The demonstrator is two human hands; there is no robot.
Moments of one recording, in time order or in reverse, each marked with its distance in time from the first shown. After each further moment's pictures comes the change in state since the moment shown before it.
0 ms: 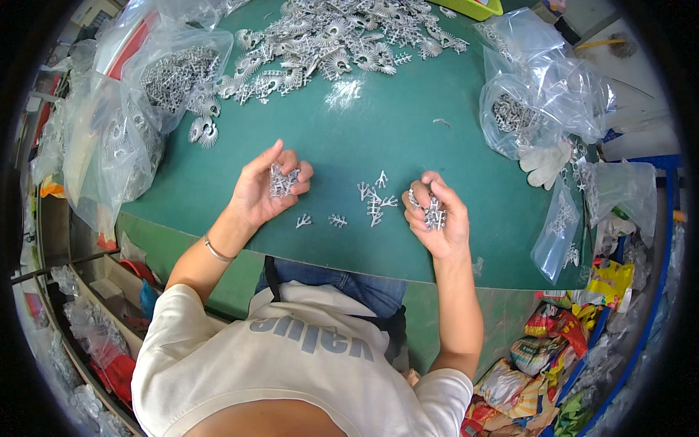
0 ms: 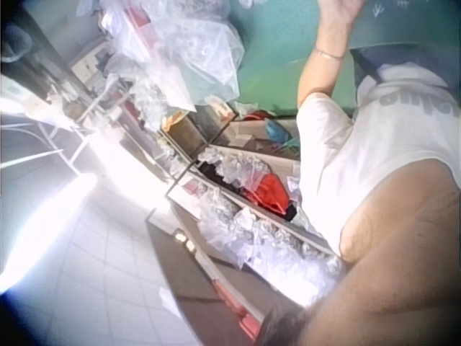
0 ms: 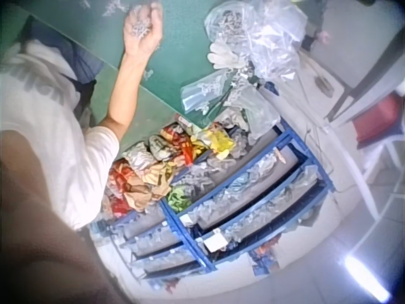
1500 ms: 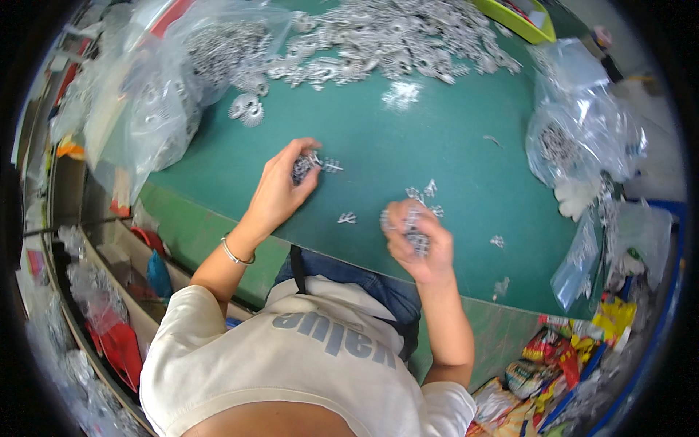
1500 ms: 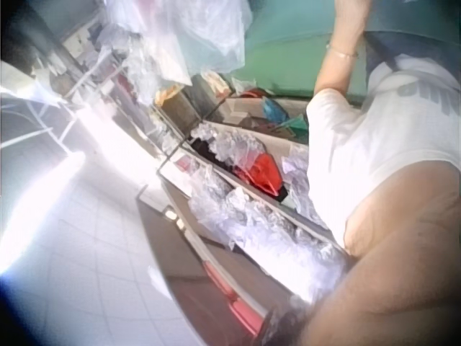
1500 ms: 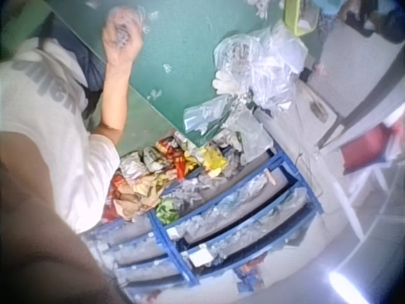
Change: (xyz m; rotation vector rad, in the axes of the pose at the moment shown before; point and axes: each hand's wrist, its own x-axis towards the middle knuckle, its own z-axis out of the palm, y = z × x) left_hand -0.039 0.000 -0.005 1.623 0.571 0.638; right_hand 0.009 0.074 0.023 0.076 -0.074 0.195
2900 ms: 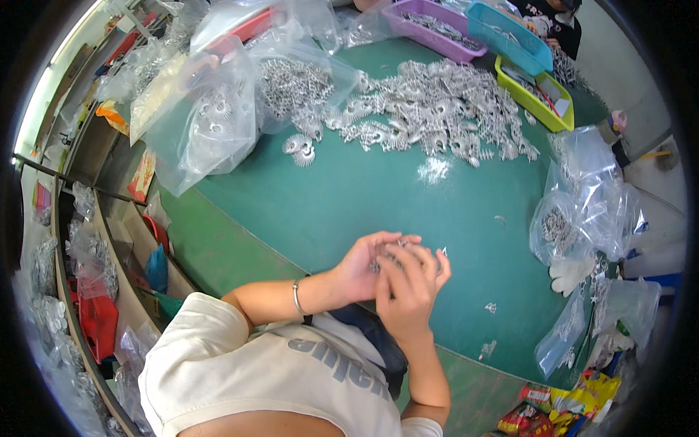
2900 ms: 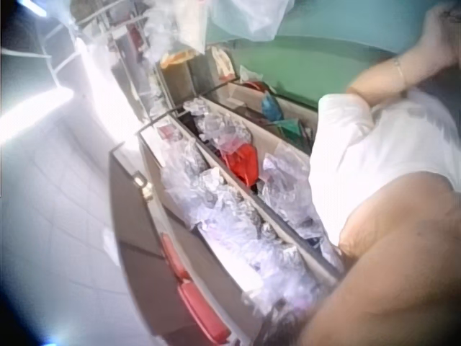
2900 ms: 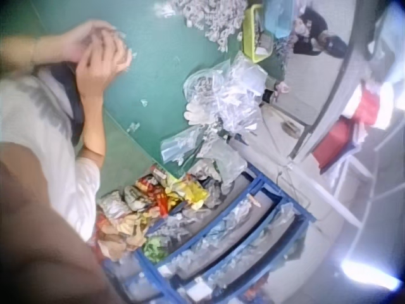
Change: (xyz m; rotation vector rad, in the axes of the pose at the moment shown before) left_hand -0.015 0.046 0.065 -2.033 -0.428 -0.800; right_hand 0.013 0.027 0.067 -2.287 0.067 -0.963
